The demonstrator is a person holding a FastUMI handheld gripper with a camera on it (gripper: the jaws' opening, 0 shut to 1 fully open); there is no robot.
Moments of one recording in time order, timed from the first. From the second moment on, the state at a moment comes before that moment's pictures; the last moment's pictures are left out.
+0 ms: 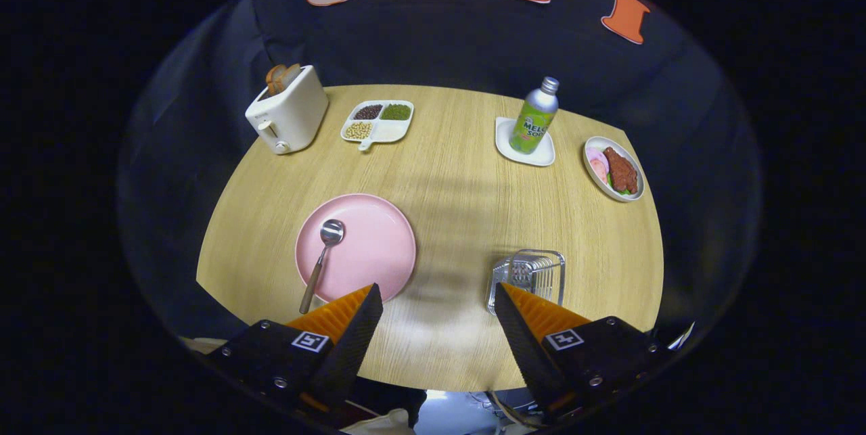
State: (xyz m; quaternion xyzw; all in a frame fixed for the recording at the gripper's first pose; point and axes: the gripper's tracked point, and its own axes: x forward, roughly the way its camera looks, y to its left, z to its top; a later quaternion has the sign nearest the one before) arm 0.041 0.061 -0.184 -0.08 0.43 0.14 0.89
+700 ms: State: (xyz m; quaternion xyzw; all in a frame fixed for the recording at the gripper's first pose) arm 0.018 0.206 -0.263 -0.06 0.40 0.17 0.90
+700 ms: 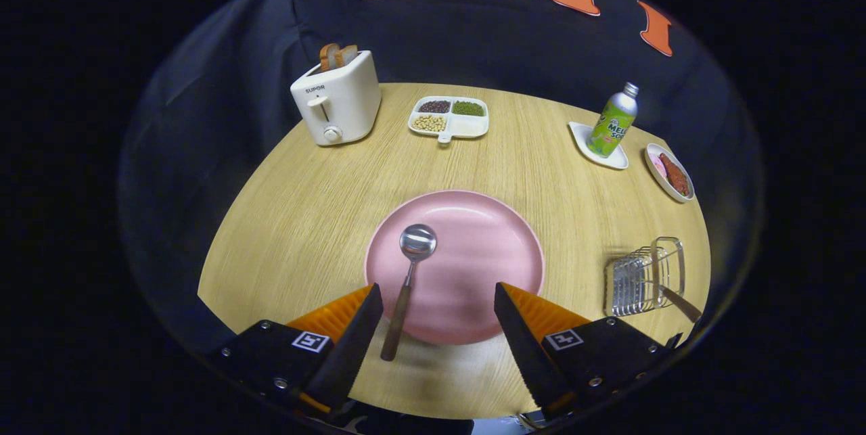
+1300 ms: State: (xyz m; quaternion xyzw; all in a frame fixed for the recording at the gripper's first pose) arm 0.032 0.233 -0.308 -0.08 0.37 0.16 0.91
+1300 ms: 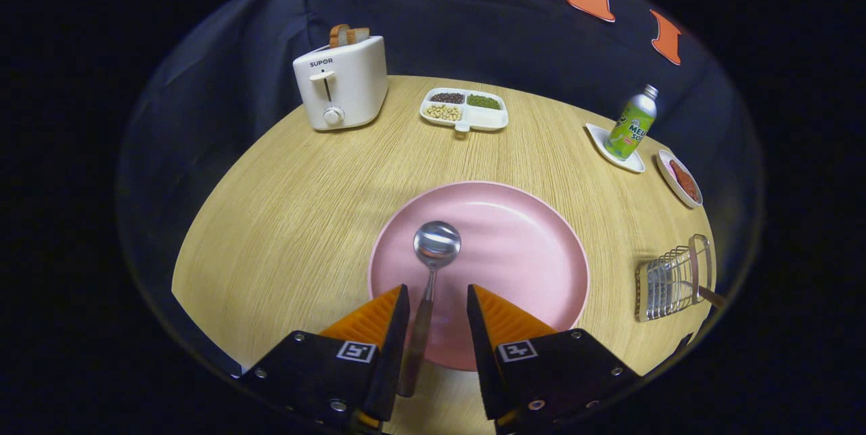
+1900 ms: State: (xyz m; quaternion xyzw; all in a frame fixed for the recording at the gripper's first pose) arm 0.027 0.223 -0.306 -0.05 0.38 0.15 0.91
